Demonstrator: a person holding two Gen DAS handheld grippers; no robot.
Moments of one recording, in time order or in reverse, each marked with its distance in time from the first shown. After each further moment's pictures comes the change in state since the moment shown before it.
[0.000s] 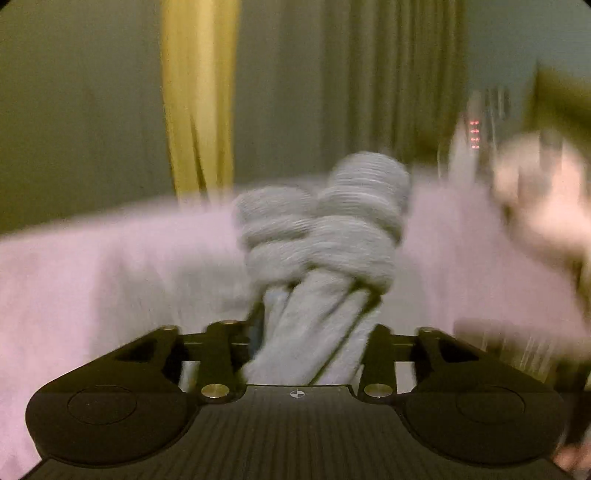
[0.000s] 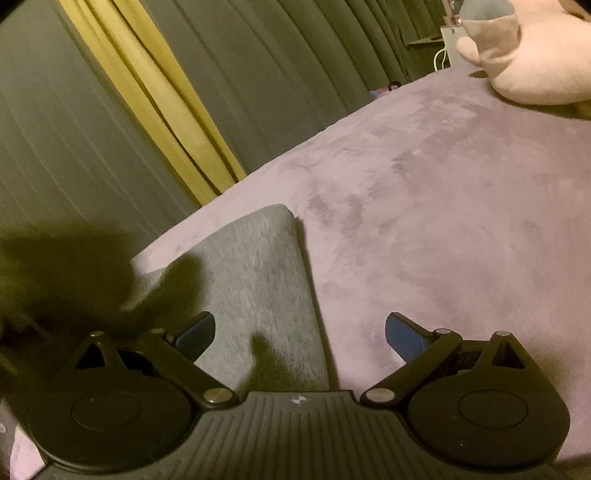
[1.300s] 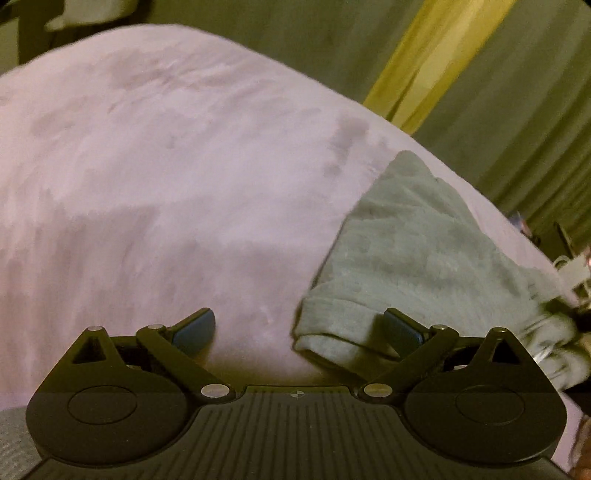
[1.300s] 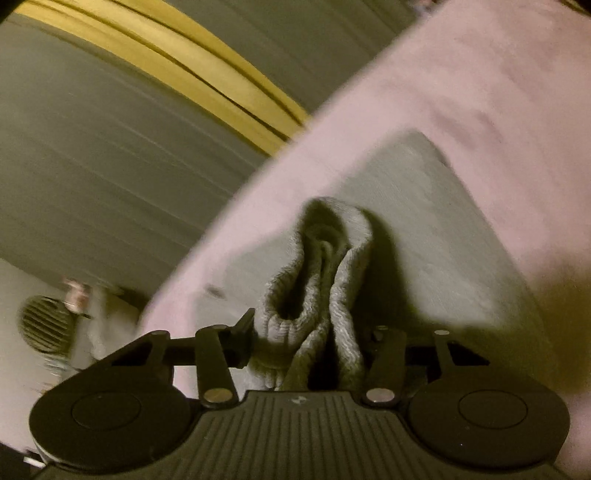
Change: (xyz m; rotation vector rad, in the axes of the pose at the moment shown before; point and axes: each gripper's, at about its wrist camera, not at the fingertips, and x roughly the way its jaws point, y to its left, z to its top) left arm -0.071 0.180 -0.110 -0.774 0.074 0.185; right arm 0.024 0.088 0.019 0.206 0.214 0.278
